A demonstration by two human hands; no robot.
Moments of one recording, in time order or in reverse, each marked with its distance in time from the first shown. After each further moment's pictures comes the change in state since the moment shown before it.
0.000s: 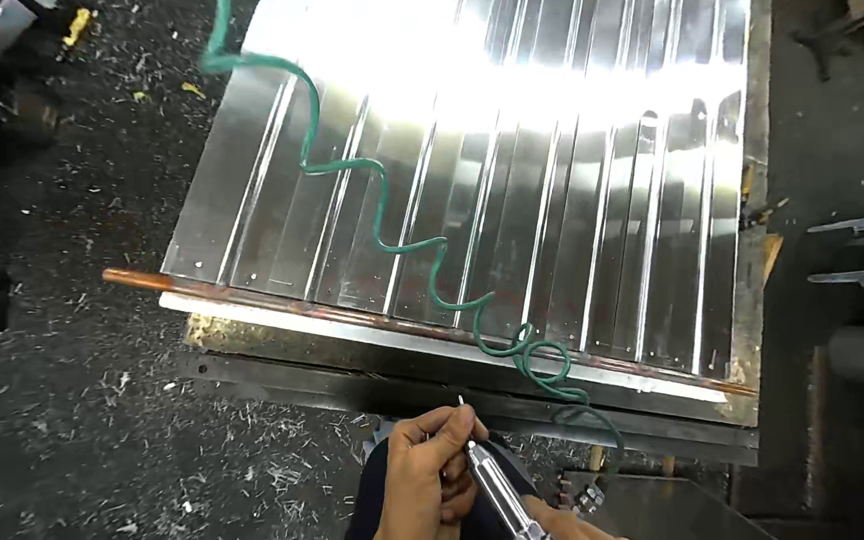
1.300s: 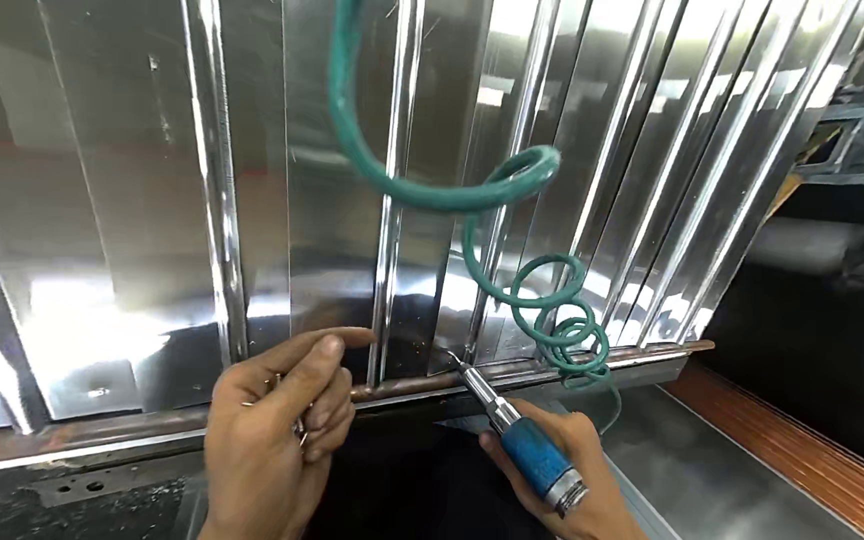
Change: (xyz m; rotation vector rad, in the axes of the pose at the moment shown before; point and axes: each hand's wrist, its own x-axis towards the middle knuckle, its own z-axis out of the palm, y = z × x) left_hand 0.180 0.147 -0.058 0.218 0.057 0.058; right_hand 0.169 0.057 0.042 -0.167 -0.226 0.459
